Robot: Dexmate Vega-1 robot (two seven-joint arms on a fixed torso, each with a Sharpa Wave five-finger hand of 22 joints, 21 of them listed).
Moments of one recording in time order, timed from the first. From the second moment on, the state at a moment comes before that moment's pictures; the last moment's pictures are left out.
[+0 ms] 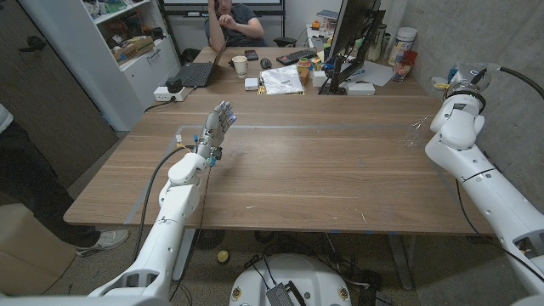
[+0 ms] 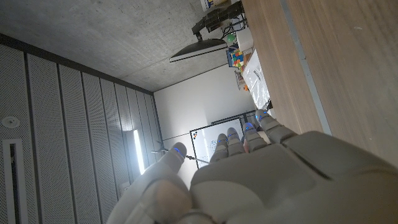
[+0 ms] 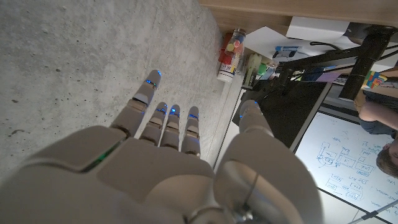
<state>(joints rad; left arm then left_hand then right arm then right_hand) 0.91 0.13 -0.06 -1.37 -0.21 -0.14 -0.28 0.01 0.06 0.57 0.18 0.20 -0.03 0.02 0.18 0.17 -0.02 -0.01 0.19 0.18 -0.05 0.03 0.18 0.18 0.06 0.00 0.22 0.19 -0.77 -0.65 -0.21 -1.71 -0.96 -0.82 0.05 0.45 0.02 0.34 -0.16 0.19 0.30 -0.04 0.19 0.20 0.22 0.02 0.19 0.20 0.18 -0.01 0.19 0.18 0.48 0.04 0.21 0.17</state>
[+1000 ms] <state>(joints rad) 0.93 0.13 -0.06 -1.39 -0.21 -0.14 -0.28 0.01 0.06 0.57 0.19 0.20 -0.03 0.02 0.18 0.17 -0.02 -0.01 0.19 0.18 -0.05 0.03 0.18 0.18 0.06 0.00 0.22 0.19 -0.78 -0.67 -0.25 -1.71 -0.96 -0.85 0.11 0.46 0.03 0.33 -0.15 0.20 0.30 -0.05 0.19 0.20 0.22 0.02 0.20 0.20 0.19 -0.01 0.19 0.18 0.49 0.06 0.20 0.17</state>
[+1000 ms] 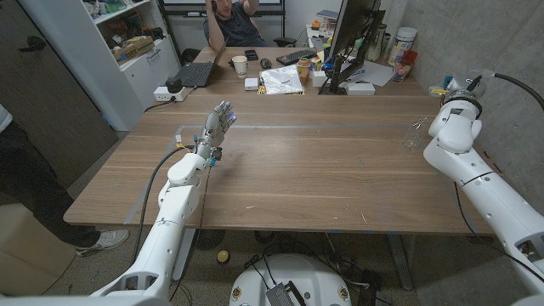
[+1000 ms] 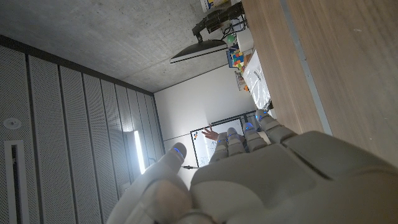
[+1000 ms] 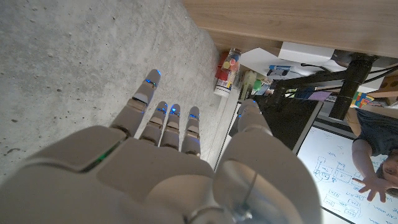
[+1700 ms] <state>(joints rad) 0.93 0.12 -0.06 -1.38 -0.21 -0.14 -0.28 0.01 0.06 0.56 0.18 0.20 -0.03 0.02 0.18 0.17 -0.02 -0.01 0.19 0.18 -0.05 0.03 0.18 0.18 0.06 0.00 0.22 0.19 -0.66 -0.76 -0.37 -1.69 -1.06 -0.85 0.44 0.46 0.02 0.33 -0.15 0.20 0.28 -0.07 0.19 0.20 0.20 0.01 0.20 0.20 0.19 -0.01 0.19 0.18 0.52 0.07 0.21 0.17</state>
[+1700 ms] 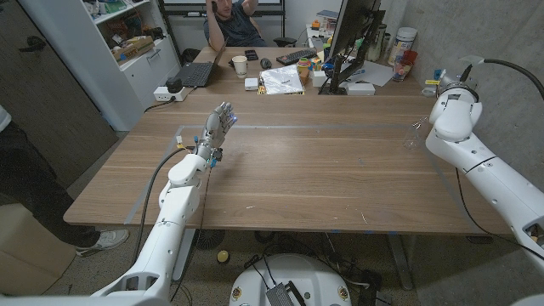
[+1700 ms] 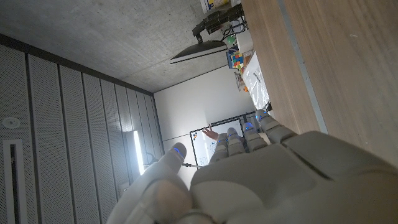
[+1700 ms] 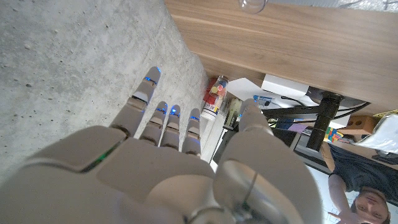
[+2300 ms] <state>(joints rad) 0.93 0.12 -0.06 -1.37 -0.21 -0.15 -0.28 0.01 0.06 0.56 0.18 0.20 -0.03 0.02 0.18 0.17 -0.02 -0.01 0.19 0.18 -0.05 0.03 0.18 0.18 0.06 0.00 0.22 0.19 -0.58 -0.77 -0.43 -1.65 -1.19 -0.80 0.72 0.46 0.02 0.31 -0.14 0.20 0.26 -0.09 0.19 0.20 0.20 0.02 0.20 0.20 0.19 -0.01 0.19 0.18 0.56 0.06 0.21 0.17</state>
